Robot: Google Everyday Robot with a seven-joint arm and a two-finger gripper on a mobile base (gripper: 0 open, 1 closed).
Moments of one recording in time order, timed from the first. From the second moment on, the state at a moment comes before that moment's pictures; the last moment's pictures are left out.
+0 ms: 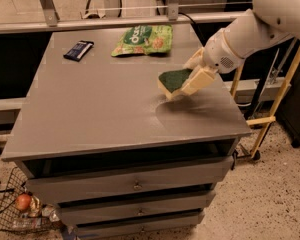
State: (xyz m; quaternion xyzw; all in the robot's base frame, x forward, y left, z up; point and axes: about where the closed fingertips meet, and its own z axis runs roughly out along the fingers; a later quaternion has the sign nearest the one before) arm 0.607 -0.113 0.877 -0.62 0.71 0.13 0.30
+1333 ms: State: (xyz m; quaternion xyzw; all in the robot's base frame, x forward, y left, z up) arm 0.662 -0.114 0.886 -0.63 0.69 0.08 0.34
